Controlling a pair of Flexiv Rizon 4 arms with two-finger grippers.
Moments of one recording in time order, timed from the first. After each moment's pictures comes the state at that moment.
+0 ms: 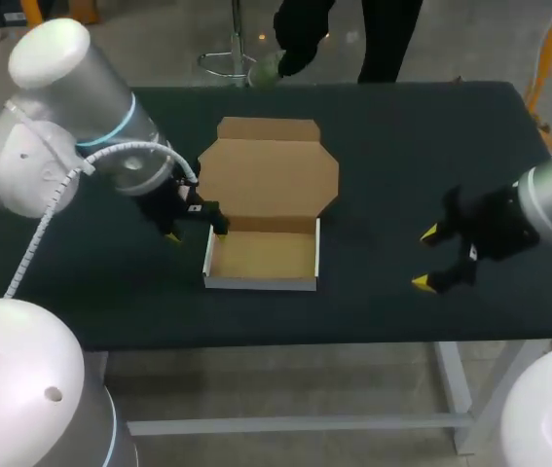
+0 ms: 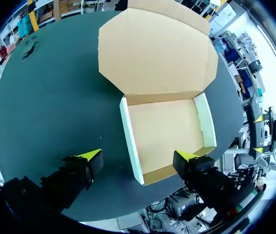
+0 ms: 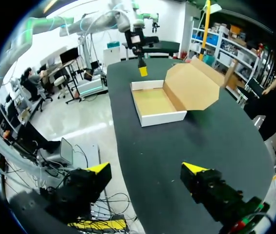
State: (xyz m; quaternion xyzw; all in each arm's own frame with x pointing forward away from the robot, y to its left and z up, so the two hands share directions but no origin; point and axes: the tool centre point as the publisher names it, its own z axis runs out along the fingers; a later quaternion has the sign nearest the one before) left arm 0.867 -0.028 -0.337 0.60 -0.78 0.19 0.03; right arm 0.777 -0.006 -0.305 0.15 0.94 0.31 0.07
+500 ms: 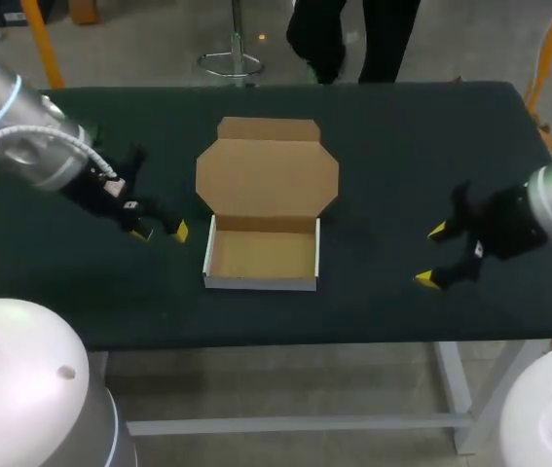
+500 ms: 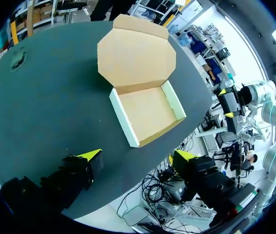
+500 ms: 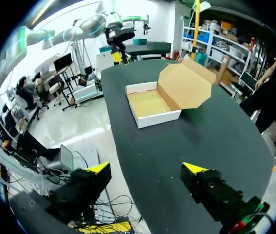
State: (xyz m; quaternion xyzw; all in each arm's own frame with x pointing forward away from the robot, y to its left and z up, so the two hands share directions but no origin) left arm 0.820 0.023 -0.282 0.50 -0.82 0.27 0.10; right arm 0.775 -0.013 -0.296 0.18 0.93 0.32 0.07
